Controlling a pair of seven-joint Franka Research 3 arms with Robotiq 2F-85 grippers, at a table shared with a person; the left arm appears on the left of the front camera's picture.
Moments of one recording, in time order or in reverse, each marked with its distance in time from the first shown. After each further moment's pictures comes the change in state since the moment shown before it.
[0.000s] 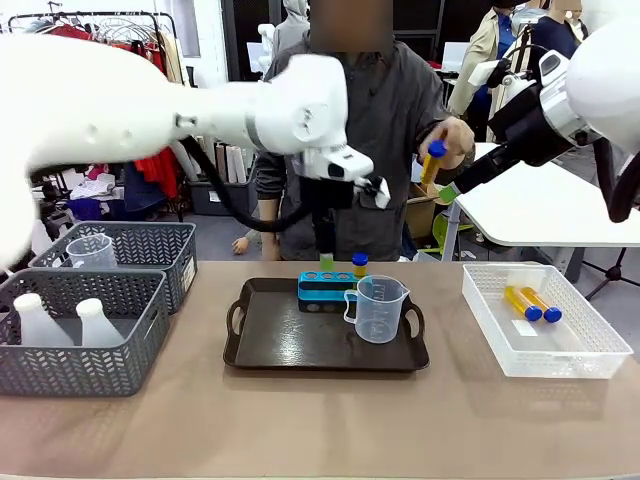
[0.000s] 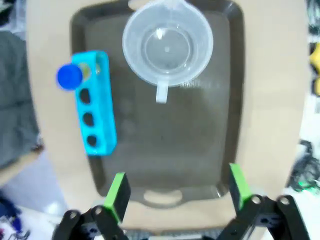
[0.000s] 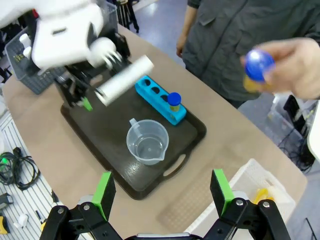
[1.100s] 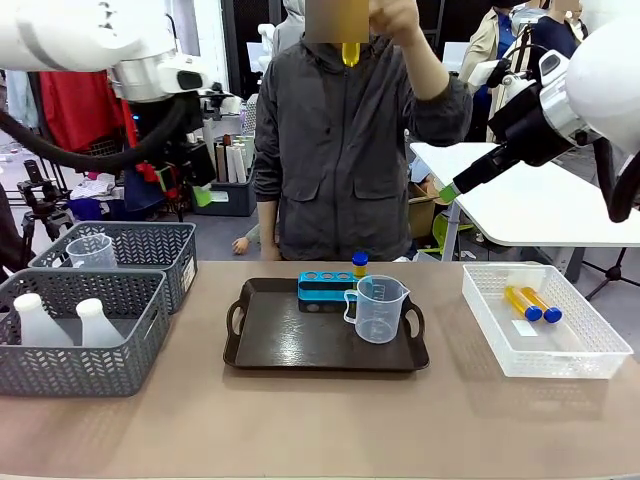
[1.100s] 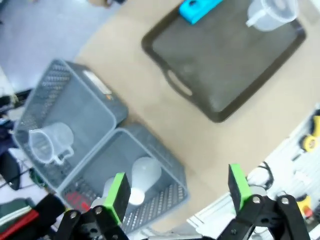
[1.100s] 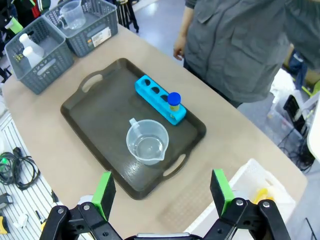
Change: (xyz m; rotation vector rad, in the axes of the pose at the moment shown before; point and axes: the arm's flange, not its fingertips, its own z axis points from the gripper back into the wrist) left arm -0.227 -0.062 0.140 0.188 -0.117 0.813; right arm 0.000 0.000 0.000 -0.001 0.001 0.000
